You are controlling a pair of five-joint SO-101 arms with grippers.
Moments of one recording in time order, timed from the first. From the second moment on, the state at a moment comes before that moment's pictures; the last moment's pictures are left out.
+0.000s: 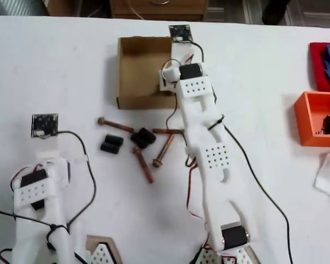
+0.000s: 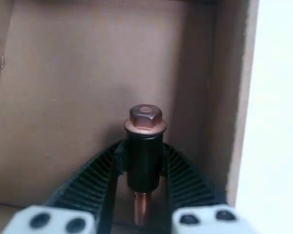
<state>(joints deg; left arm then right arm) -30.7 -41.4 75.2 39.0 -14.5 -17.7 70.9 -78.9 75.7 -5.0</state>
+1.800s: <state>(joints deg) -30.7 -41.4 75.2 39.0 -14.5 -5.8 71.5 -78.7 76.4 -5.0</state>
